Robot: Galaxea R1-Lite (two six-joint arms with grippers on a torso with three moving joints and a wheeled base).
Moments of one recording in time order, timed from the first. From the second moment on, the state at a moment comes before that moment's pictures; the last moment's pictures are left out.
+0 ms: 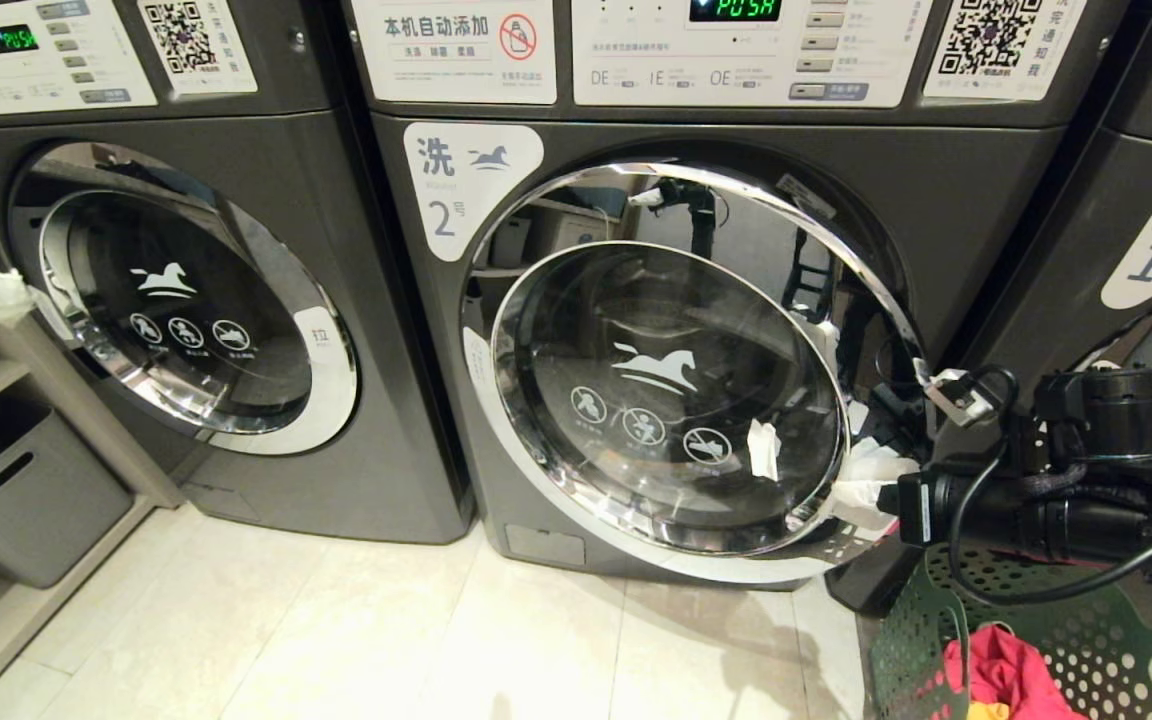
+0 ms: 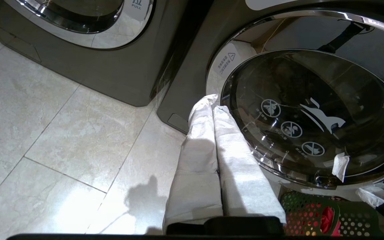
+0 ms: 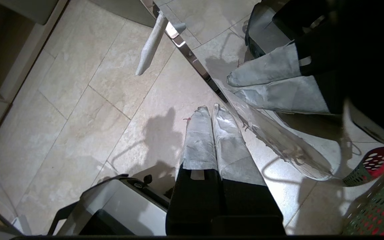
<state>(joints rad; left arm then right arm) -0.52 1.07 -1.27 0.45 0.49 -0.49 0.12 1.69 -0.67 -0.52 0.47 0.10</state>
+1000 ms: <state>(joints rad) -0.51 1.00 -1.18 0.46 0.50 -0.49 0.02 1.79 -0.78 -0.65 0.24 -0.07</state>
